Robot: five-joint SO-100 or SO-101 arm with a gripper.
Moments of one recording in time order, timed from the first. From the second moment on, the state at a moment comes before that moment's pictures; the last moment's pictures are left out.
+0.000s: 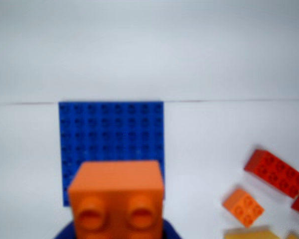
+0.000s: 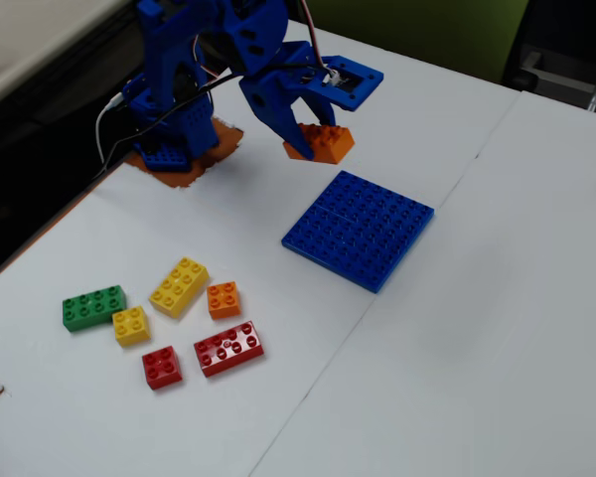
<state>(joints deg) 4.8 73.7 33.0 98.9 -93.8</state>
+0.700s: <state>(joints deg) 1.9 56.2 29.6 95.0 -88.5</state>
